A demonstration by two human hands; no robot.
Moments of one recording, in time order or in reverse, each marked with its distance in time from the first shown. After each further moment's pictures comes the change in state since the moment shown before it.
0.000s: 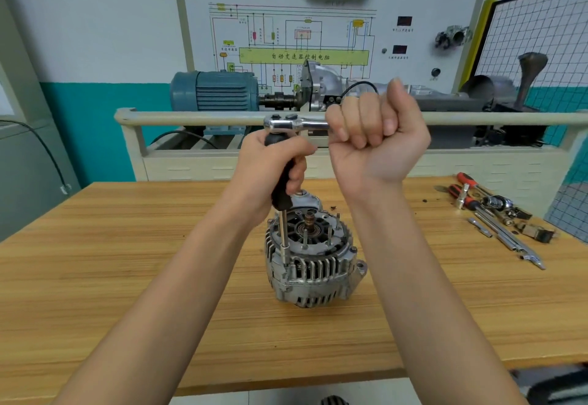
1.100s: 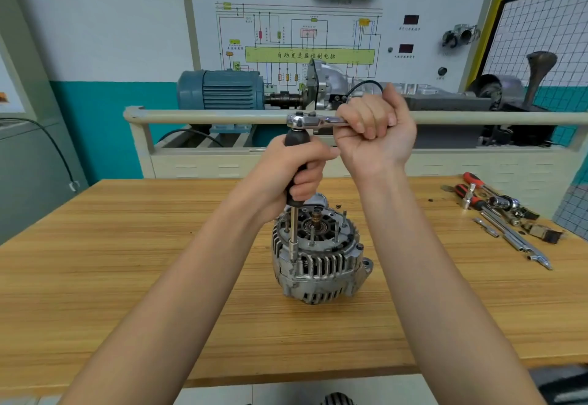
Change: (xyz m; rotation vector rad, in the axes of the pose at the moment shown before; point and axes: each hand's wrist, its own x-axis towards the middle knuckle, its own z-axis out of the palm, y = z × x) left_hand 0.000 0.001 0.002 -0.053 -0.204 -0.165; right_hand 0.019 -0.002 -0.022 0.363 0.219 0.202
